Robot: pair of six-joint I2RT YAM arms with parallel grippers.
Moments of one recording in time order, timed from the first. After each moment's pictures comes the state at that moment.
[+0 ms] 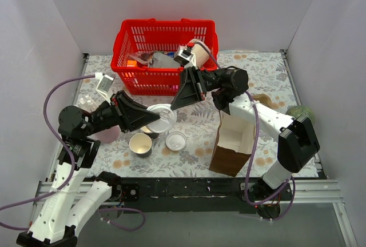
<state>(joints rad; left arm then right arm) -0.33 0.67 0.93 0.08 0.93 -0.96 0.74 1.60 1.28 1.21 -1.24 1.88</state>
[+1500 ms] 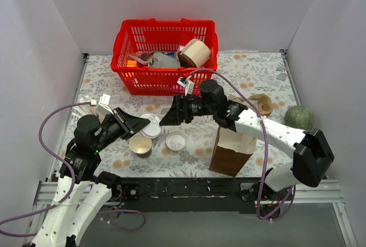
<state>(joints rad) -0.33 0.50 0.77 -0.50 0.37 -0.99 0.87 1.44 1.08 0.02 -0.61 0.76</state>
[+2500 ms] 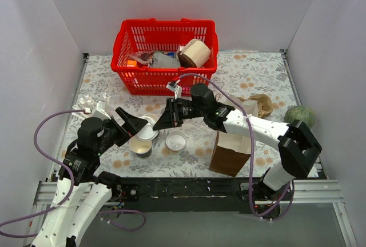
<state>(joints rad) -0.33 0.48 0.77 -0.69 0.17 -0.95 0.92 1.54 1.09 0.21 -0.70 0.90</state>
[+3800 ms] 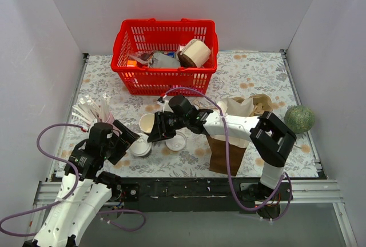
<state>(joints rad) -0.33 0.50 0.71 -1.02 -0.06 -1.11 1.02 1.79 1.17 0.04 -0.53 0.90</state>
